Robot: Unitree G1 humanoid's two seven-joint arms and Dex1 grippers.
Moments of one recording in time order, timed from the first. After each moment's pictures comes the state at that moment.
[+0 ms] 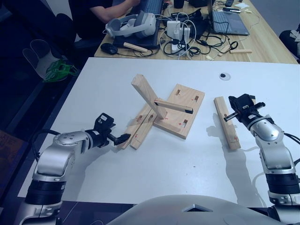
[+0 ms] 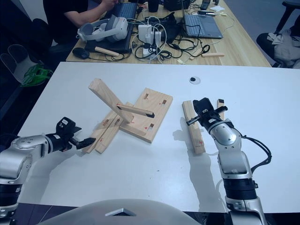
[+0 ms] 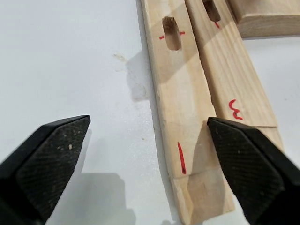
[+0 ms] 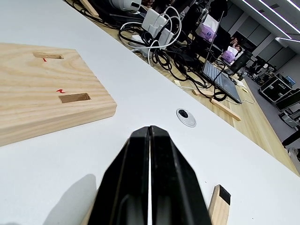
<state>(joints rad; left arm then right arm) 0.06 0.75 0.04 -0.26 -0.31 0.84 -0.69 -0.04 -0.47 0.00 -0.19 -0.09 0.32 0.38</state>
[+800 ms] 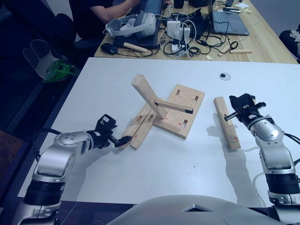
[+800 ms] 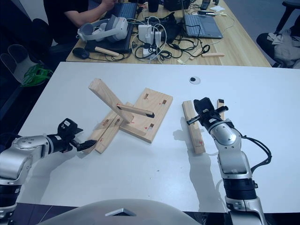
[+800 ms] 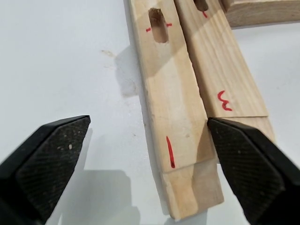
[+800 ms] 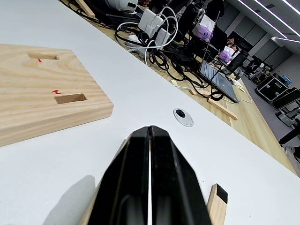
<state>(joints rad) 0.06 0.77 0.01 -0.29 -0.29 0.84 -0.70 -0.04 -0.47 0.00 -0.19 -0.08 0.32 0.36</state>
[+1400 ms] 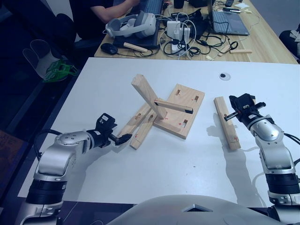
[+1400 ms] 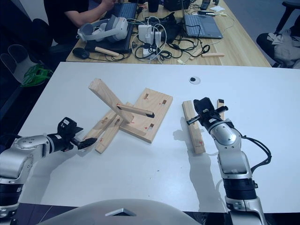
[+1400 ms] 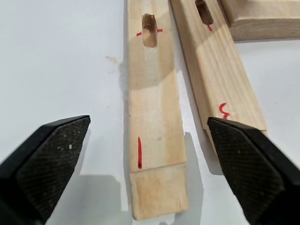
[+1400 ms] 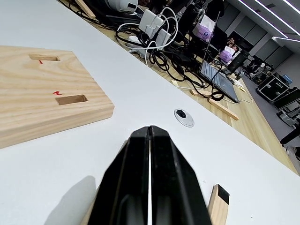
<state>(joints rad) 0.06 0.74 0.04 -0.28 -0.34 0.85 -0.70 -0.04 -0.47 -0.01 -0.19 -0.07 0.32 0.36</state>
